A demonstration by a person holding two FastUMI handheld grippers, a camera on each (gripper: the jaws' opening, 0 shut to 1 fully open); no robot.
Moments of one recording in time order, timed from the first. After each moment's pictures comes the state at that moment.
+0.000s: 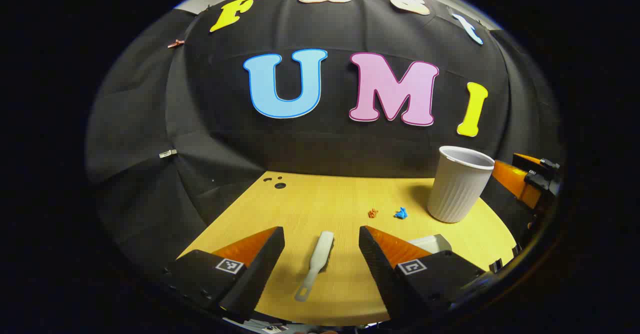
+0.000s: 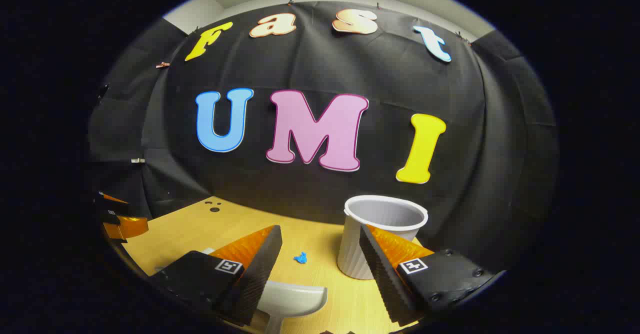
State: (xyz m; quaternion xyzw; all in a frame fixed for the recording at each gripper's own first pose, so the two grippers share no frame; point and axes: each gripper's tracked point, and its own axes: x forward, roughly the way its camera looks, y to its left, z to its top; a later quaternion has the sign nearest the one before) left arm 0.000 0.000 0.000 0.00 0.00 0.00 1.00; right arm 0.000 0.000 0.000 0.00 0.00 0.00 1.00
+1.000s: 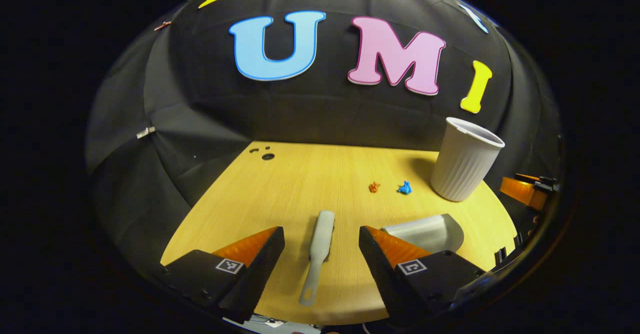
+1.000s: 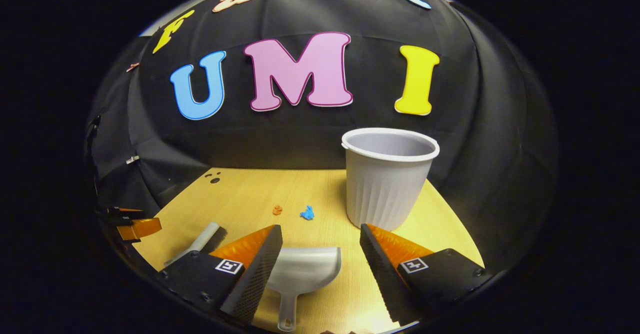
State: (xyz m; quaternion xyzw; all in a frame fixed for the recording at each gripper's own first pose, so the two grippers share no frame) left arm 0.064 0.020 -0.067 -0.01 0.12 -0.03 0.99; right arm 0.005 -0.002 -0.094 0.08 0.16 0.00 0.98
